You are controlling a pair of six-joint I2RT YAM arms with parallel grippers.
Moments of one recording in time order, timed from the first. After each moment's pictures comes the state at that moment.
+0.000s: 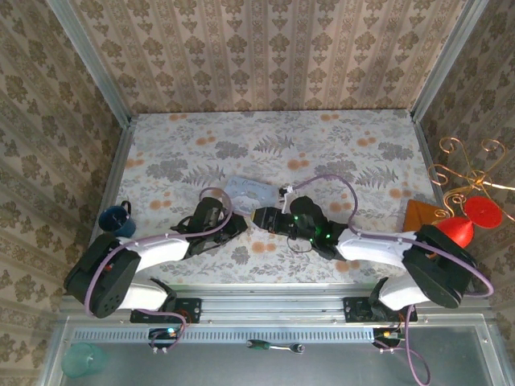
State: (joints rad) left arm -0.66 1.34 0.42 0.20 0.28 -1.05; right arm 0.85 1.39 0.61 0.42 -0.12 0.98
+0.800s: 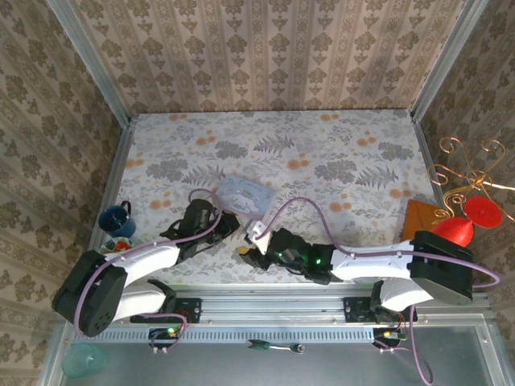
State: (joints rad) left arm -0.61 1.19 0.36 0.18 0.26 -1.05; right arm 1.18 1.41 0.60 0.39 0.20 0.07
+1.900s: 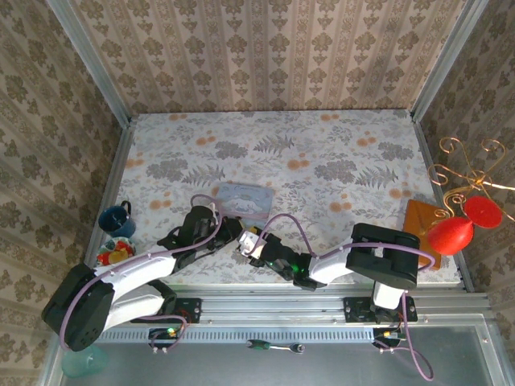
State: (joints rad) left arm -0.70 1.09 0.32 0.18 0.26 -1.08; right arm 1.20 1.75 0.55 0.82 0.47 -0.26
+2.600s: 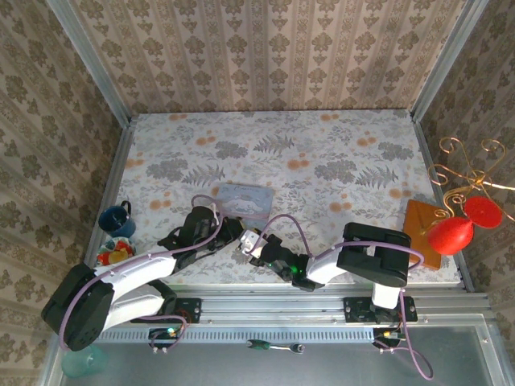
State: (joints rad) left arm -0.71 1.09 0.32 0.18 0.25 -1.08; right arm 1.19 1.80 0.55 0.86 0.52 -0.23
